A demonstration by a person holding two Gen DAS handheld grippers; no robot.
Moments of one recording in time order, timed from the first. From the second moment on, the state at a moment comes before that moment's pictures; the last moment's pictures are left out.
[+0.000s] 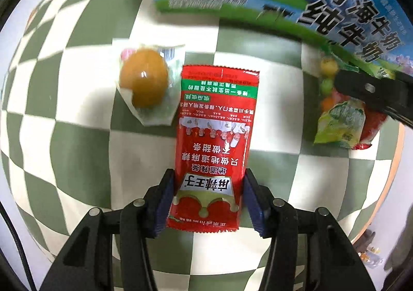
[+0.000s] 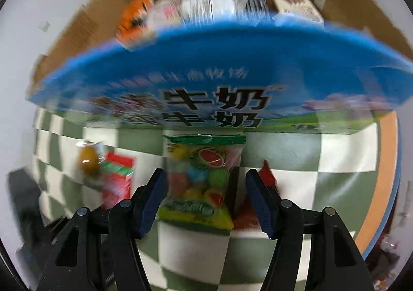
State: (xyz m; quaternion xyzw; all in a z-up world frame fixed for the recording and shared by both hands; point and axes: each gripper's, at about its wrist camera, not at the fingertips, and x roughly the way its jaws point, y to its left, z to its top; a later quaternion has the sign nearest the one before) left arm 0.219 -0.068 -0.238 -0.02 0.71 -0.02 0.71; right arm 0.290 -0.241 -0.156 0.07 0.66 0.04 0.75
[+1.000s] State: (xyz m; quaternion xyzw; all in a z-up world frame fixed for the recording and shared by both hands) left arm 0.171 -0.109 -0.245 0.00 0.73 -0.05 0.69; right arm 0.160 -0.267 -0.181 0.08 0.70 0.11 0.70
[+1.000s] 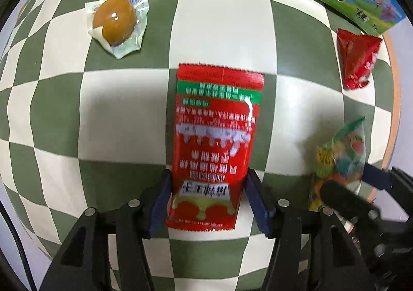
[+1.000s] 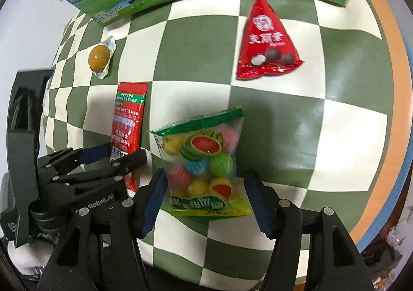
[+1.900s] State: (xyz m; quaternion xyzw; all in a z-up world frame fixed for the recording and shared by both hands) left arm 0.255 -0.122 -0.065 -0.09 0.62 -0.12 0.77; right arm 0.182 -0.290 -0.063 0.12 0.60 0.11 0.79
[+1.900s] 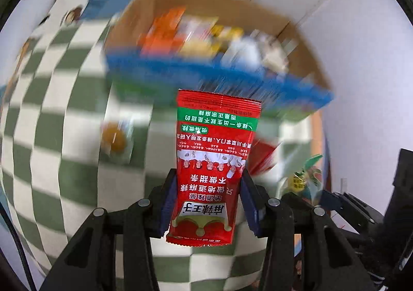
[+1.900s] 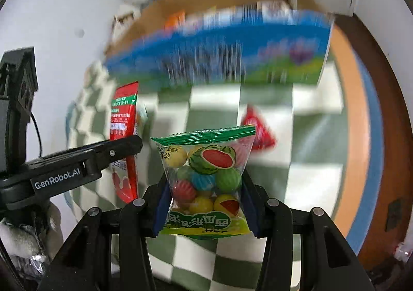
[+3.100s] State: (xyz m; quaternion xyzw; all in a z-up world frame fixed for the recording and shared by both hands) left arm 0.509 -0.140 -0.152 0.00 0.67 -0.06 0.74; right arm 0.461 -0.321 -0.109 0.04 0.66 0.00 0.75
